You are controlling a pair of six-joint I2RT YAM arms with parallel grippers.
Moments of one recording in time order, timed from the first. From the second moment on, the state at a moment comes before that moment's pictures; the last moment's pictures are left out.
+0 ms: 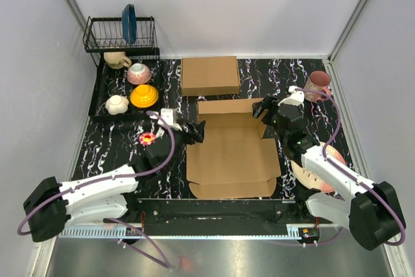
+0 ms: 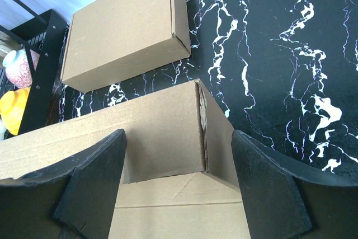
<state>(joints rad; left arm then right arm) -1.03 0.95 0.45 0.50 -0.67 -0.36 0.45 1.10 0.59 0.22 0.30 0.58</state>
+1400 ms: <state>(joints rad) -0.59 1.47 0.48 1.04 -0.05 -0.82 0.44 1.06 0.54 0.26 0.31 0.59</state>
